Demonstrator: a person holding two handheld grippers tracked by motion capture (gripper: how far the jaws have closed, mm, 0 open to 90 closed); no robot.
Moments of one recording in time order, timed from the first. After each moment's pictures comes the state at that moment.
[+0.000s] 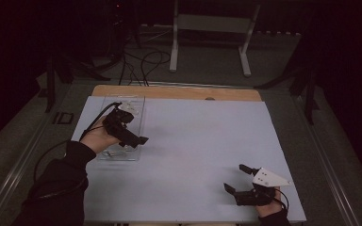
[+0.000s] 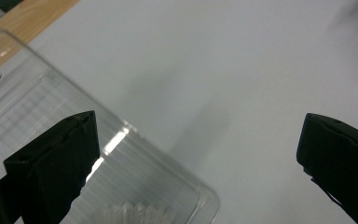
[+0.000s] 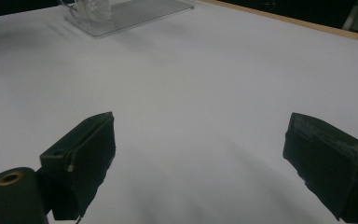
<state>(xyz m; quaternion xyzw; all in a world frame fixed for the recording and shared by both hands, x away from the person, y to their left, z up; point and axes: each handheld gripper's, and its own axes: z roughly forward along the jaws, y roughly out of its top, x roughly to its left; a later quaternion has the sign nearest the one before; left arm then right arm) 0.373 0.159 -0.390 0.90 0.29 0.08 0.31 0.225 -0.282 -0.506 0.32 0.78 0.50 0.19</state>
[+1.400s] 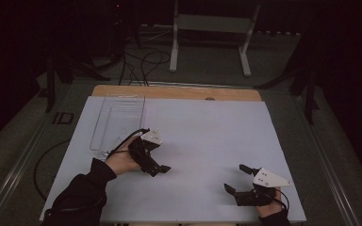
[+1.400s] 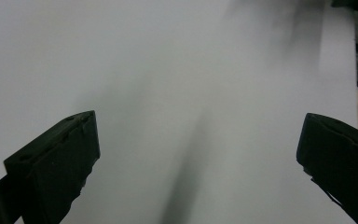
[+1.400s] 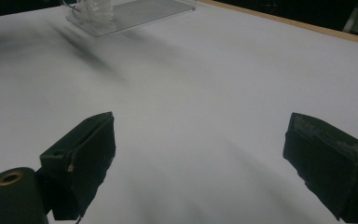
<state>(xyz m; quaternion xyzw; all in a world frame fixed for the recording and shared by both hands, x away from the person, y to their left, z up) 0.331 0.101 -0.447 0.92 0.17 0.00 0.36 0.224 -0.281 -0.504 0.32 0.78 0.50 0.19</state>
